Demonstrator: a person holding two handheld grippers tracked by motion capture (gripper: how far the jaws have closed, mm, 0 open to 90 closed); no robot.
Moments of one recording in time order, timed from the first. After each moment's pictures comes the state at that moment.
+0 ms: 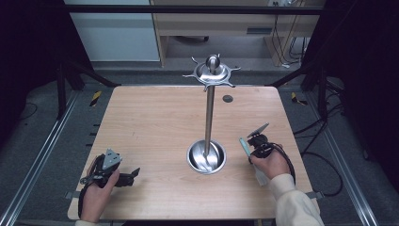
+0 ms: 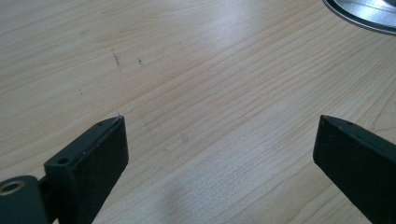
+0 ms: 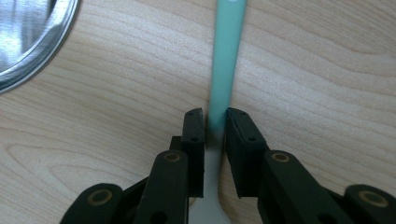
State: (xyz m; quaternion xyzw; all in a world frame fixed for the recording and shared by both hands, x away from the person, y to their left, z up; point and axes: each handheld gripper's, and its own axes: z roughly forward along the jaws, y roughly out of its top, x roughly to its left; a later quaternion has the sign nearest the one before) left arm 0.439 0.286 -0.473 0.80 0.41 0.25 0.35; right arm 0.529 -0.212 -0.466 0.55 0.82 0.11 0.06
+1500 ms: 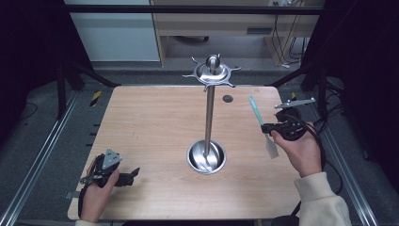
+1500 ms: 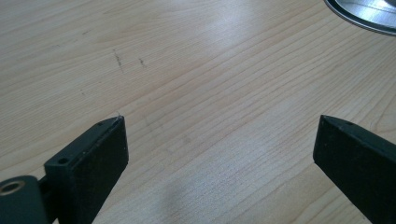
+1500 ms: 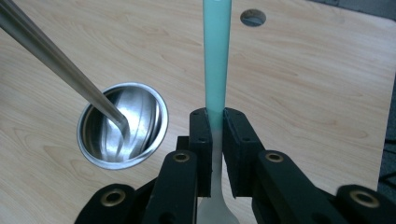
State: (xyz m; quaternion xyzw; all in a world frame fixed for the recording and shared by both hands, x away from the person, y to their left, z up) left arm 0.440 0.287 -0.473 0.80 0.41 0.25 0.35; right arm 0.489 -0.243 -0.314 0.50 0.78 0.33 0.17
